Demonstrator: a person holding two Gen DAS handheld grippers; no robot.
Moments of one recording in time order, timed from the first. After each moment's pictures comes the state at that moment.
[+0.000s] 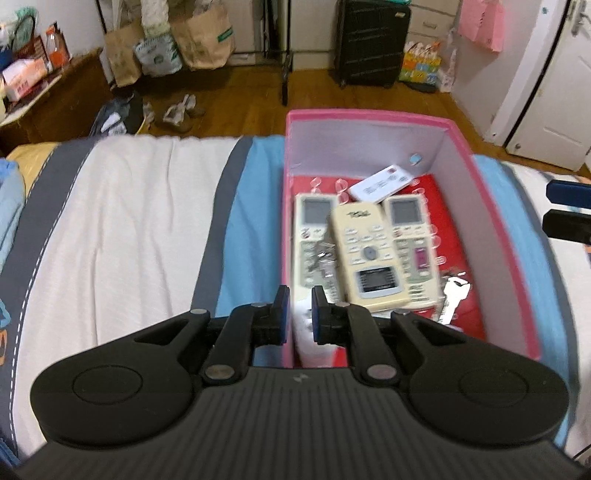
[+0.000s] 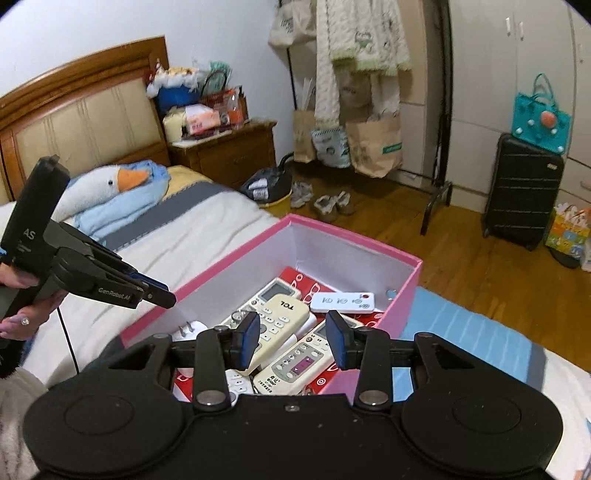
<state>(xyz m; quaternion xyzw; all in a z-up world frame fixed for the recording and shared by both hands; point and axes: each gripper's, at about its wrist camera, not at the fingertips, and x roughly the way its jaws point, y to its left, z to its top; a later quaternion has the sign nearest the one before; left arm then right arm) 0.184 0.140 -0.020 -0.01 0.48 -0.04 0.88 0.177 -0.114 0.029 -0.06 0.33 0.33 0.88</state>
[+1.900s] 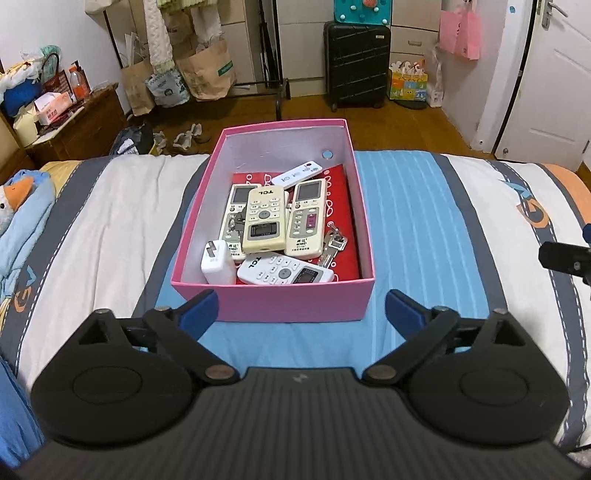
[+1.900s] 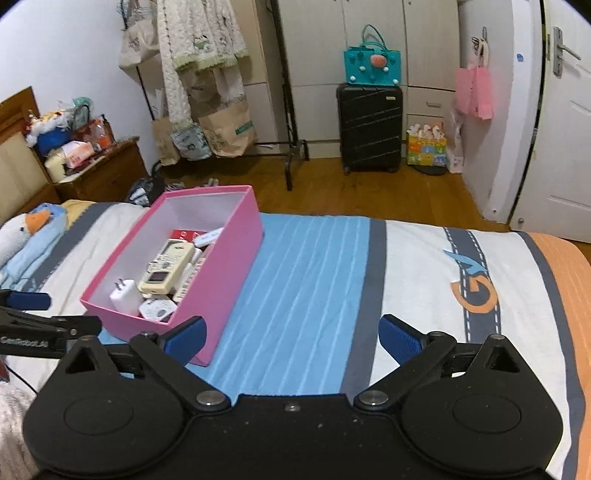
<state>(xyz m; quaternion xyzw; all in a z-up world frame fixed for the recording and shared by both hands) 0.047 0.000 0.035 0.02 0.43 0.00 0.90 0.061 -0.219 0.032 0.01 0.38 0.10 0.92</state>
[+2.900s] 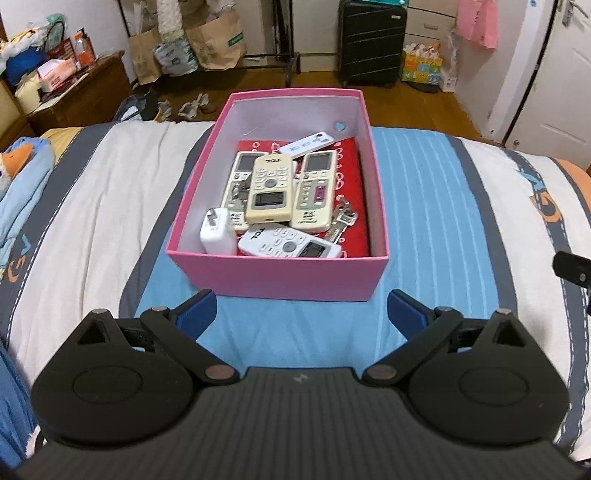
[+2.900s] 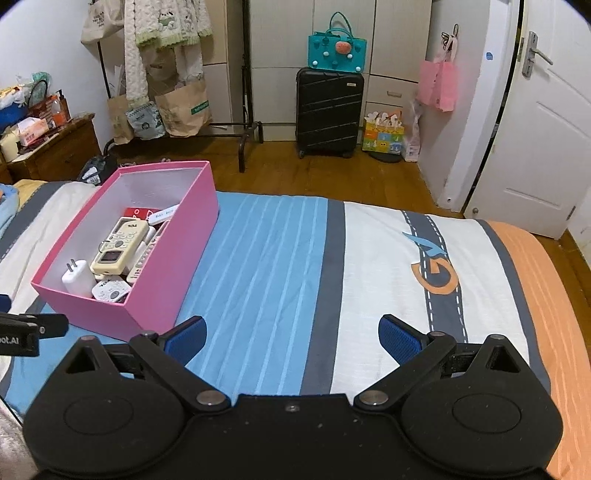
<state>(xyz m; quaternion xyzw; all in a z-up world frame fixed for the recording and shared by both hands) 0.056 0.009 0.015 0.00 0.47 0.02 0.88 0.058 -0.208 0.022 -0.03 0.40 0.02 0.91</state>
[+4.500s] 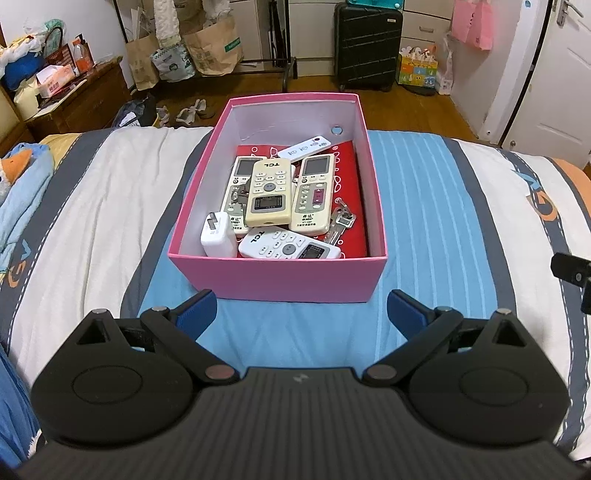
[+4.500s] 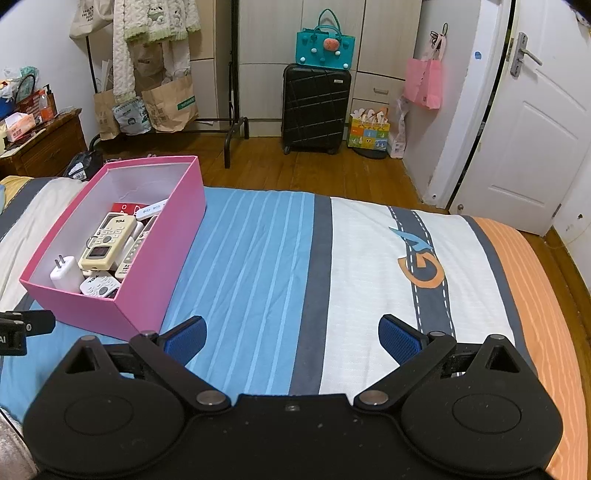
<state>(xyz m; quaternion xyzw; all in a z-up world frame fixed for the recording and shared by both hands) 0.051 0.008 0.015 0.00 0.47 0.01 0.88 0.053 -0.202 0.022 -0.04 0.41 0.00 0.91</state>
